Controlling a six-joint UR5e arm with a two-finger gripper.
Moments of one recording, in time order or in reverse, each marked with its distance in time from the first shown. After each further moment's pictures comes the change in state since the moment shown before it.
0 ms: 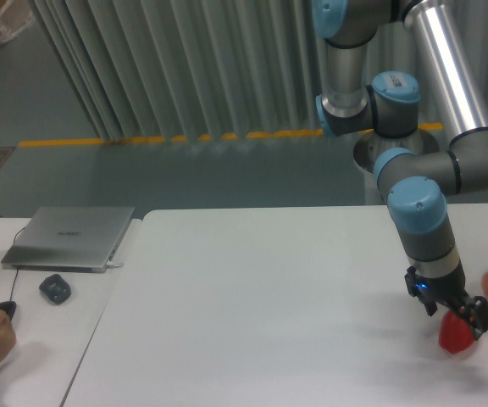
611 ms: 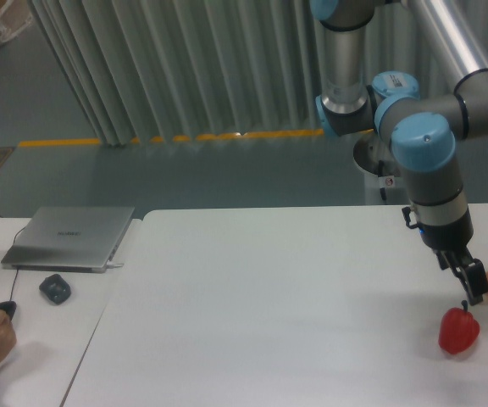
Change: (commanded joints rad) arm 0.020 0.129 0.061 -0.262 -0.024 0.554
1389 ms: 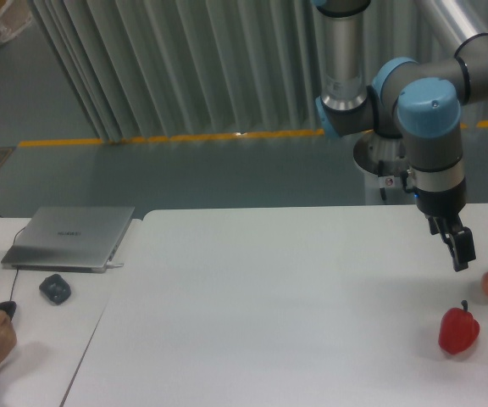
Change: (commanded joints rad) arm 0.023 0.069 -0.035 -0.086 -0.074 0.002
